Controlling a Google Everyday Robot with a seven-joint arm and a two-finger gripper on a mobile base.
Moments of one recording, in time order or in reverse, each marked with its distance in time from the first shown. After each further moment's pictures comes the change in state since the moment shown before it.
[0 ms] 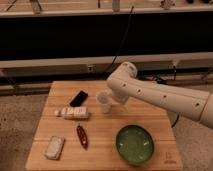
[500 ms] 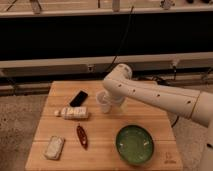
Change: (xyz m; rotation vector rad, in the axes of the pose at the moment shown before) arm -0.012 -0.007 0.013 -0.020 -0.045 -0.035
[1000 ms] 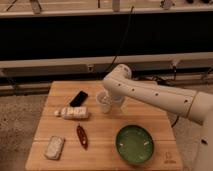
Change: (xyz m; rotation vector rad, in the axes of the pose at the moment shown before) arm -0.004 0.005 0.014 -0.030 -0.033 -0.017
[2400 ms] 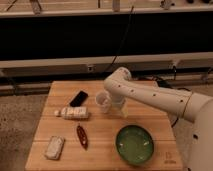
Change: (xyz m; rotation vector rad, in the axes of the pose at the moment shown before) arm 0.000 0.009 0.026 -0.043 -0.047 -0.041
